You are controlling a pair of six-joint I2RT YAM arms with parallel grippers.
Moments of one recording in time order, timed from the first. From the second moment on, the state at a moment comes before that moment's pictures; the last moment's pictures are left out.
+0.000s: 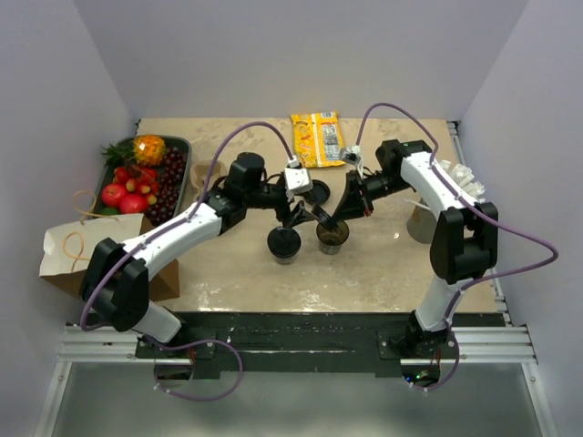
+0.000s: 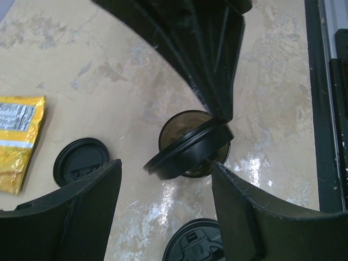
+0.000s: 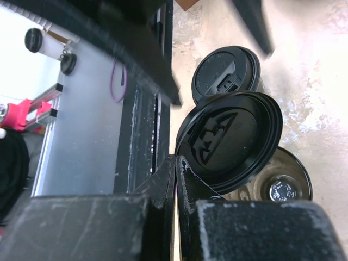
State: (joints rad) left arm -0.61 1.49 1.09 0.01 0.68 0.35; right arm 0.20 1.80 1.51 -1.35 -1.27 -0.99
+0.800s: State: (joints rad) left arm -0.69 1.63 1.12 0.02 0.65 0.44; right arm 0.15 1.94 1.48 -1.36 -1.27 -0.90
